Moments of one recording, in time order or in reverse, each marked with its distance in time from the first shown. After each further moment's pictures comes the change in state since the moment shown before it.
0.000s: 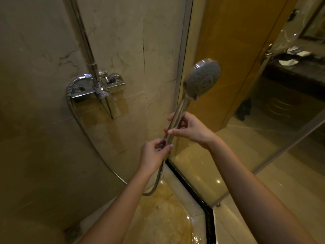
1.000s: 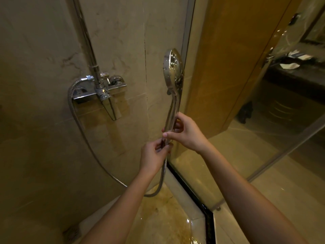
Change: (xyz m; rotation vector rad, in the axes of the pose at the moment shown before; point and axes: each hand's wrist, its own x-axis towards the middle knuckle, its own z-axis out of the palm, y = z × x) left_hand -0.001 0.003 0.002 0.075 0.067 0.069; right_hand 0.006 0.009 0.019 -0.145 0.154 -0.162
